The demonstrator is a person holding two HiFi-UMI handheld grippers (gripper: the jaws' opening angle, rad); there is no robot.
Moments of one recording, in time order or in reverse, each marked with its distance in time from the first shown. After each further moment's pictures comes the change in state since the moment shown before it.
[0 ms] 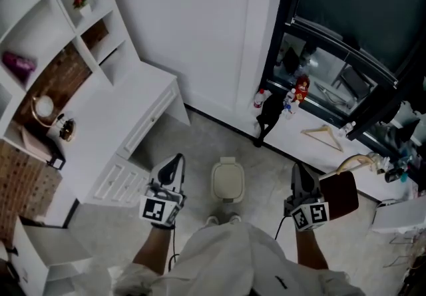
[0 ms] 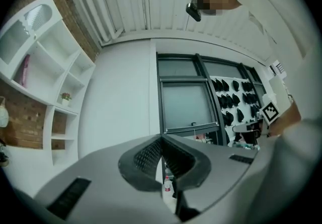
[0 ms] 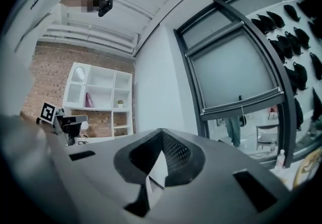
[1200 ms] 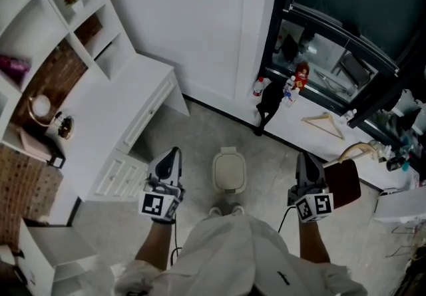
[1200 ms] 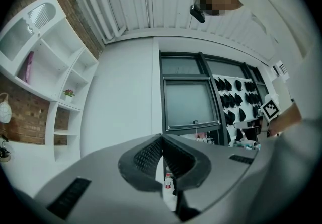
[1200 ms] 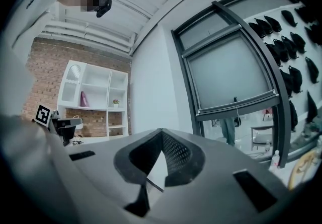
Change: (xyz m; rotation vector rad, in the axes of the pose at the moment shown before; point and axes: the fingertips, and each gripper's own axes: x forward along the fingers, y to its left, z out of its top) left arm 0.001 0.012 -0.016 -0.013 0.015 0.021; right arm 0.004 -0.013 0.001 -0.009 -0.003 -0.053
